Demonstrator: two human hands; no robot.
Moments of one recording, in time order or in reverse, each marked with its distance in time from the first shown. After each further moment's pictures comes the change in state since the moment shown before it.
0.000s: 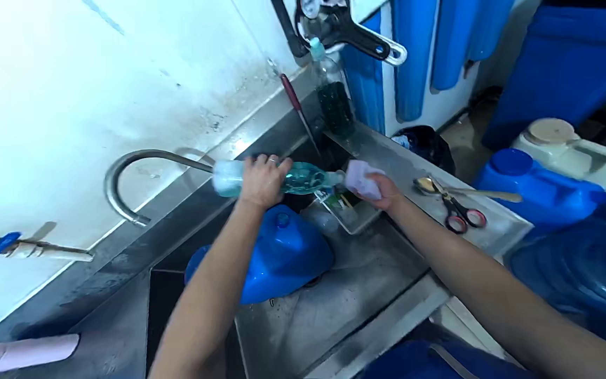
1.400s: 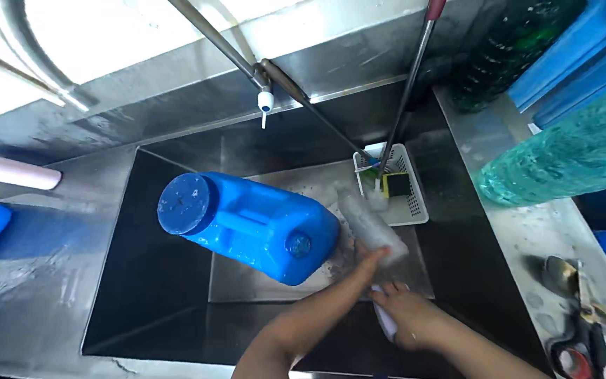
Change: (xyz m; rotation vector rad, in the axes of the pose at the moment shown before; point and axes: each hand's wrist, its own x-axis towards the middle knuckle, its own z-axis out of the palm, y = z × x) left_hand -0.019 0.219 0.246 -2.192 -0.059 -1.267; right_hand -0.057 0.056 -0.001 -1.896 -1.094 0.839
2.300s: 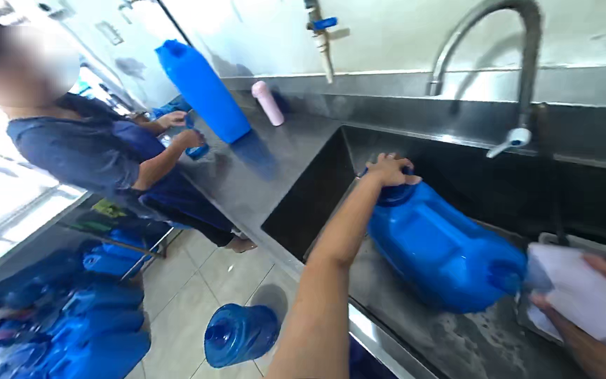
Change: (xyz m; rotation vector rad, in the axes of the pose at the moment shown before) left_hand -0.099 0.259 -0.280 1.214 0.453 0.398; right_hand 0.004 -0.100 -0.047 0.194 1.176 -0.826
